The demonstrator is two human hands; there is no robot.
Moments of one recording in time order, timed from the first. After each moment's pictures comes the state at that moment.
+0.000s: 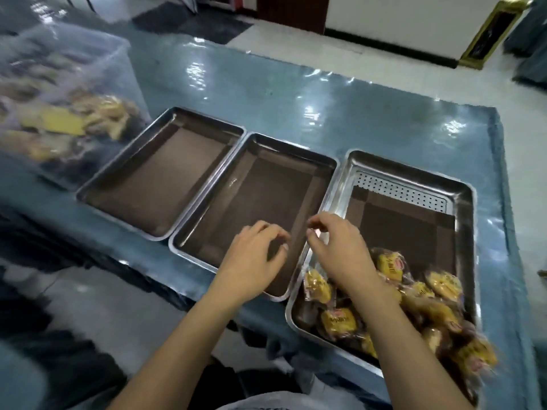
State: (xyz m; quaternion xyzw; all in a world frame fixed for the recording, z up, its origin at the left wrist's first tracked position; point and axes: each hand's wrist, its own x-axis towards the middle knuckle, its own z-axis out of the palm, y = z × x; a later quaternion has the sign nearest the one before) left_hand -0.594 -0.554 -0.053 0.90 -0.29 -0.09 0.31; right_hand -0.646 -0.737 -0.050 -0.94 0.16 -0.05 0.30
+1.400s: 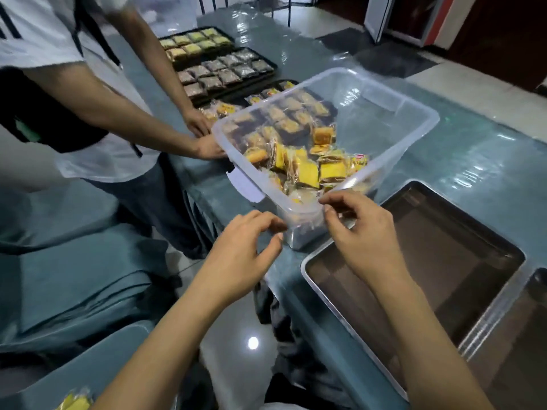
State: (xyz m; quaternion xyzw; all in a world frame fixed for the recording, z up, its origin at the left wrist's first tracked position) left_hand -0.291 -0.064 0.011 0.95 -0.07 0.03 0.32; right_hand -0.237 -0.272 -0.003 -0.87 -0.13 -0.13 0.46
